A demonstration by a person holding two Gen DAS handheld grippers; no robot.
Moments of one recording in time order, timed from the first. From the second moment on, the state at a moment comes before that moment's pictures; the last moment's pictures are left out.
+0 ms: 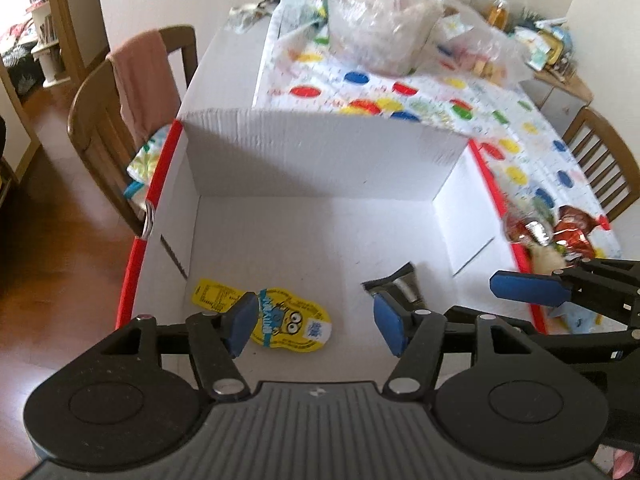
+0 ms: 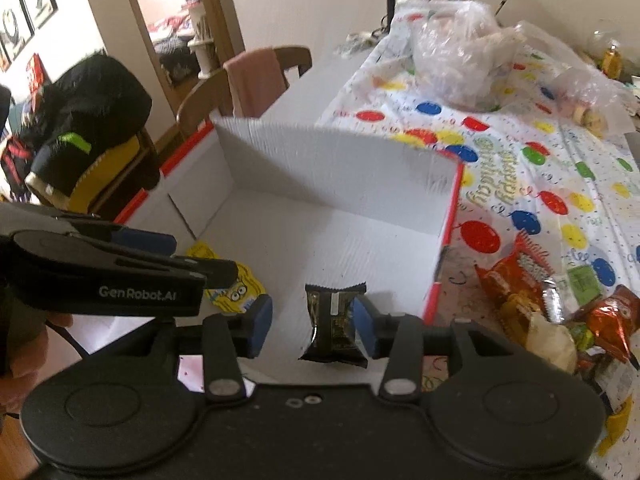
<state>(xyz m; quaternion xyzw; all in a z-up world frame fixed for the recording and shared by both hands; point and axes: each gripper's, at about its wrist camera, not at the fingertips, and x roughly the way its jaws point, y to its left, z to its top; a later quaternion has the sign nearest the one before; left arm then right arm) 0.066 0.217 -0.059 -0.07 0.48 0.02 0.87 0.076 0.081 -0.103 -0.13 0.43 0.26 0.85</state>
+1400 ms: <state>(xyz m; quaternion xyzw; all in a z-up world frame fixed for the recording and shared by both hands) 0.081 -0.008 -0.052 -0.08 0.46 -0.06 0.88 0.063 -0.204 -0.060 -0.07 0.38 0.17 0.90</state>
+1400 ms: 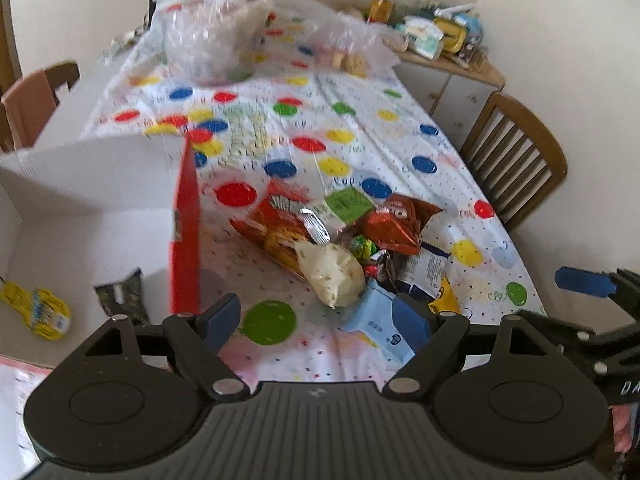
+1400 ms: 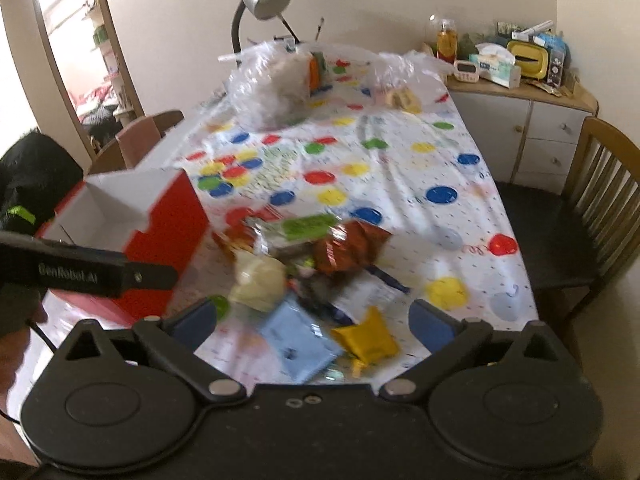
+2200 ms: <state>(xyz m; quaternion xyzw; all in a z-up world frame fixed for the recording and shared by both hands) 0.175 -0.032 -0.128 -0.17 0.56 0.05 0.81 0.132 -0.238 -0.145 -0.13 0.48 0.21 0.84</state>
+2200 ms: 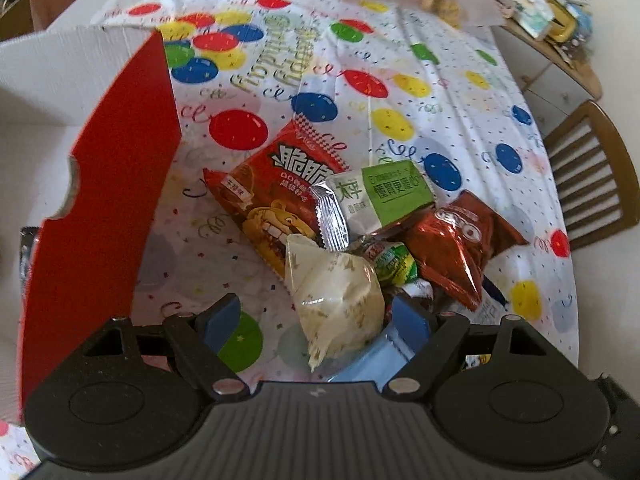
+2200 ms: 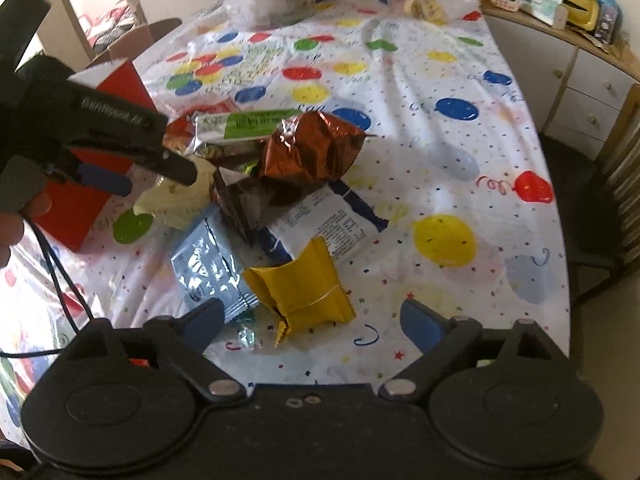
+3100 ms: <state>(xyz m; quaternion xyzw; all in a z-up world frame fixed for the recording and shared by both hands) 0.182 -0.035 -0.147 -0.20 0.57 0.03 0.80 0.153 -0.236 -0.160 -0.09 0.49 0.25 0.83</state>
